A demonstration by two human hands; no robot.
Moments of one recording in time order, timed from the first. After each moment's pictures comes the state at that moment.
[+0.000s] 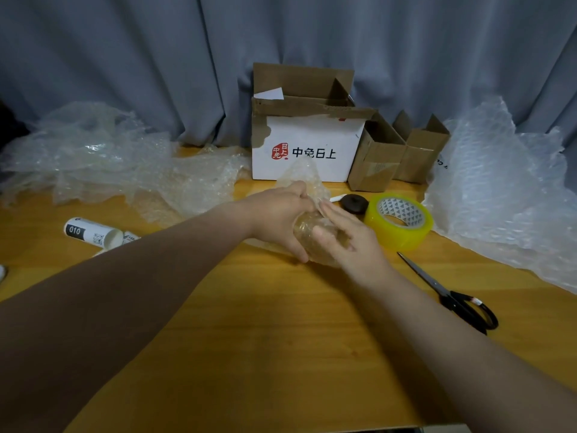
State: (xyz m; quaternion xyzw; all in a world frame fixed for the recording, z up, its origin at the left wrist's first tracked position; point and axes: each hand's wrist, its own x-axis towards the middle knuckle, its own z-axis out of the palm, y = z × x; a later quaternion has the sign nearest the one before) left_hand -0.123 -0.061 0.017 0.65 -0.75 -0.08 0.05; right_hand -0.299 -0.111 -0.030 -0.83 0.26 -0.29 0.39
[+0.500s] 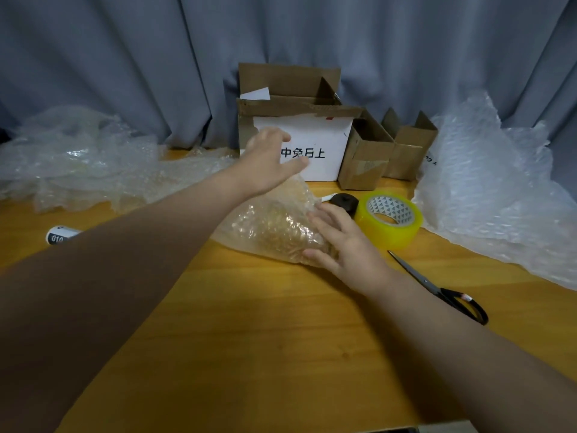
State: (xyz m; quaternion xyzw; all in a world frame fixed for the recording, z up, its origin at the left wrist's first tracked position) left_hand -0.112 -0.090 0.049 0.74 -0.59 -0.08 0.30; right_hand -0.313 -0.130 -0.046 -0.94 0.20 -0.23 0.16
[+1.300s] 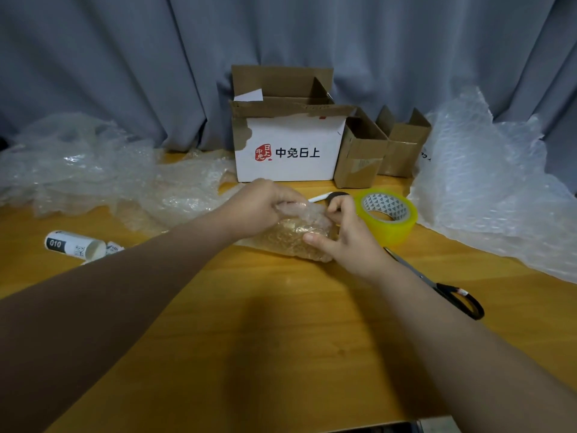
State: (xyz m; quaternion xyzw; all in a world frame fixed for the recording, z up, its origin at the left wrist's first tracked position) left_hand -0.128 -0.059 0.017 0.63 -0.71 -0.13 0.30; right_hand -0.311 -0.137 -0.036 -0.83 0.28 -0.27 0.40
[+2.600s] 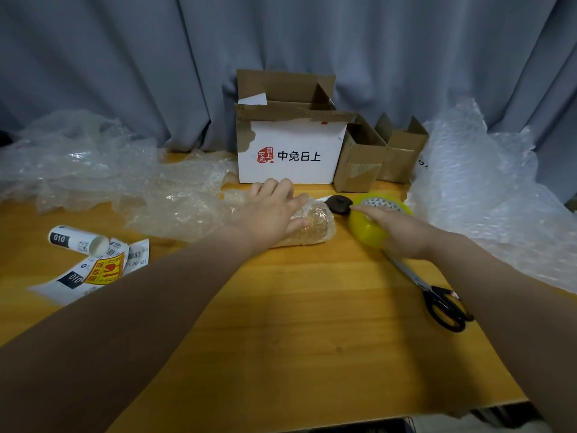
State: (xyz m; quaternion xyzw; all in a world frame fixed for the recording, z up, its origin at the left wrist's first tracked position) left_hand -0.139 -0.068 -0.008 0.71 -0.68 0.15 0.06; right_hand -0.368 -0.210 -0.010 -0.92 0.36 0.06 0.11
